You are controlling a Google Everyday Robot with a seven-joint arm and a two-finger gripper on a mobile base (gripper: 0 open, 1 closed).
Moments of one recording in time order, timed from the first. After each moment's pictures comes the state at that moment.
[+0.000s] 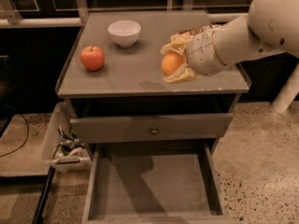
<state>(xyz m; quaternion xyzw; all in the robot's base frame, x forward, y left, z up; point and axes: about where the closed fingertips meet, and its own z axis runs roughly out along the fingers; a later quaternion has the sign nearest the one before) 0.568 -0.078 0.915 -0.73 0.53 0.03 0.42</state>
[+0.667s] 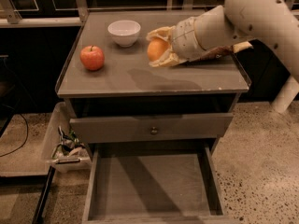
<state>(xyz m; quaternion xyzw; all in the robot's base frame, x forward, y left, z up) 0.630 -0.048 0.921 -0.74 0.49 0.03 0.46</state>
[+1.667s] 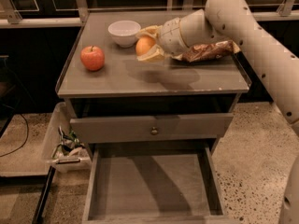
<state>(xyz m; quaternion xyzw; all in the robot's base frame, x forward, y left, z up) 0.695 -0.011 0.900 -0.72 0.49 0.11 0.48</state>
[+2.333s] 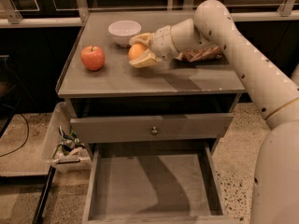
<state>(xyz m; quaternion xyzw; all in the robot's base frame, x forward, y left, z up) 0.714 0.012 0.871 -0.69 0.51 0.18 0.48</state>
